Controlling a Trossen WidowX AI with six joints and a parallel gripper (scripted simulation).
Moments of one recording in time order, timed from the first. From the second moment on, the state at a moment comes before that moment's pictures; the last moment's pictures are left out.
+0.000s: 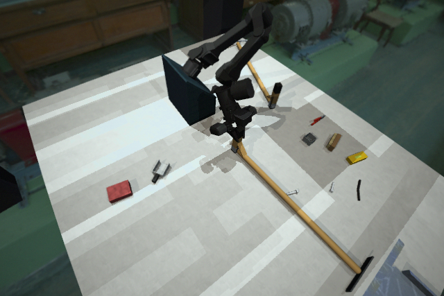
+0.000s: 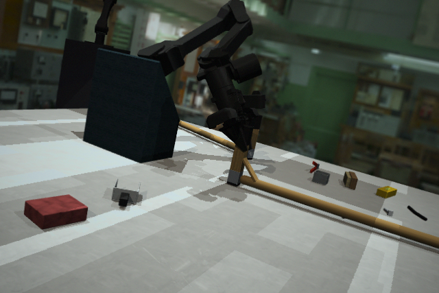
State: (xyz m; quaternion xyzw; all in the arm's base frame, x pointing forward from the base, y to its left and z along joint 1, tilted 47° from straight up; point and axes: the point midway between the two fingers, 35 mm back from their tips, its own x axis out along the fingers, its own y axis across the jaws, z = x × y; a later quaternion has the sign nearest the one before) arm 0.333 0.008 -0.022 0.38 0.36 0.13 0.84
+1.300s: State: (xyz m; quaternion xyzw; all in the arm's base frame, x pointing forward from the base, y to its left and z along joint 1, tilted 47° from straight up) arm 0.386 -0.002 -0.023 0.38 0.36 0.13 0.84
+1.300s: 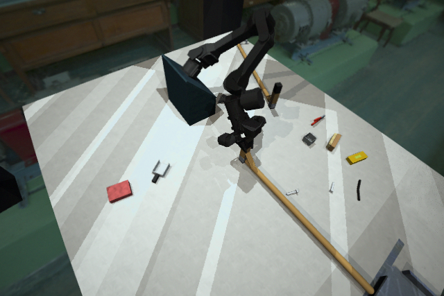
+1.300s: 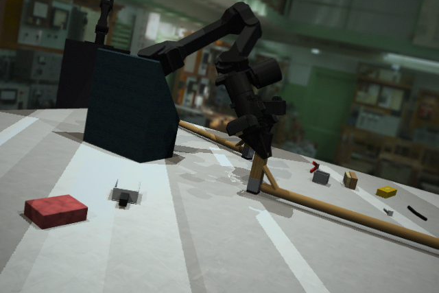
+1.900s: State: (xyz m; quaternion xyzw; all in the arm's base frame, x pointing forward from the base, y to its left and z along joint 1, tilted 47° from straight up) arm 0.411 -0.003 -0.019 0.38 0.36 0.13 0.84
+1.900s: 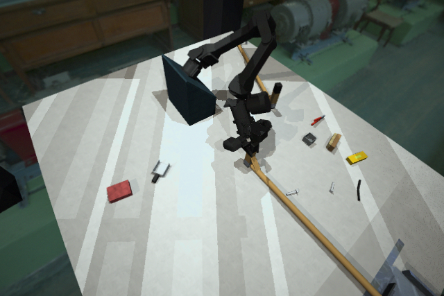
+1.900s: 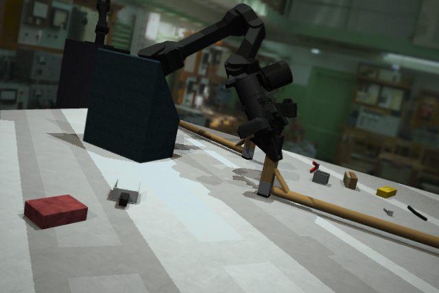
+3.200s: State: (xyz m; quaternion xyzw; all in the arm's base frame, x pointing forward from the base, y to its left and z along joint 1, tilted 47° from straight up) arm 0.470 -0.010 -0.013 0.38 0.35 0.13 0.84
